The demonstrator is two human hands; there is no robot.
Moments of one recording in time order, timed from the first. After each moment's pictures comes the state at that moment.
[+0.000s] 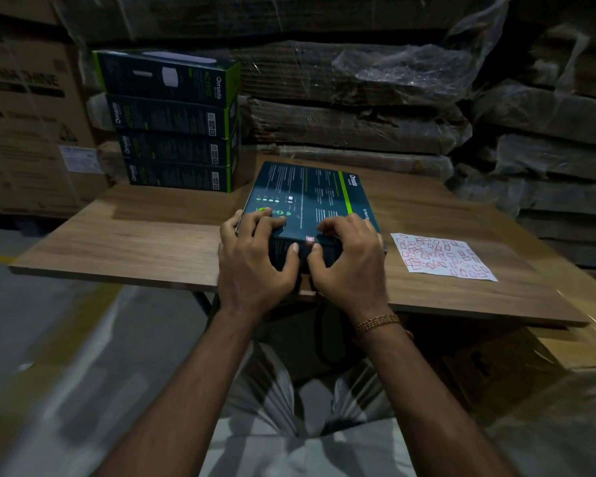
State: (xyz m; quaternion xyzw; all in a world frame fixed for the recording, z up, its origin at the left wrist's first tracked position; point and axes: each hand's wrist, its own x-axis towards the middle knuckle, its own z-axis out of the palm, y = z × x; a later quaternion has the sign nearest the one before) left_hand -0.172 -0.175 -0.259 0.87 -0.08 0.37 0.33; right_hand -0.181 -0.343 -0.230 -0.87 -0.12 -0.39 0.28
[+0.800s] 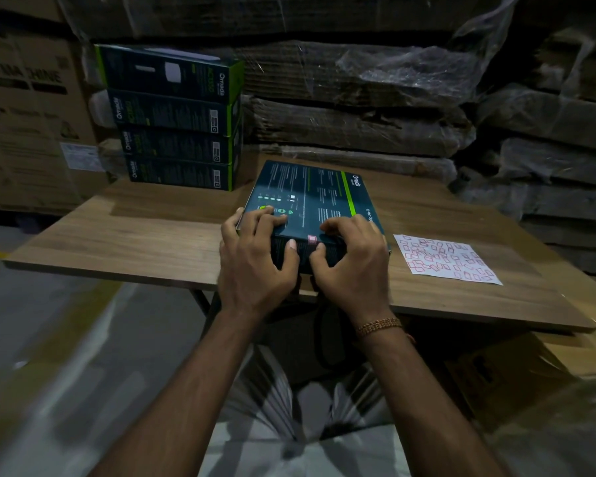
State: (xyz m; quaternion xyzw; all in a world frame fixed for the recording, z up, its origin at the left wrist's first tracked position) left_hand -0.173 -0.177 -0.259 0.87 -0.07 0.35 0.34; right_hand -0.178 -0.345 -0.235 -0.86 -0.12 -0.40 0.28
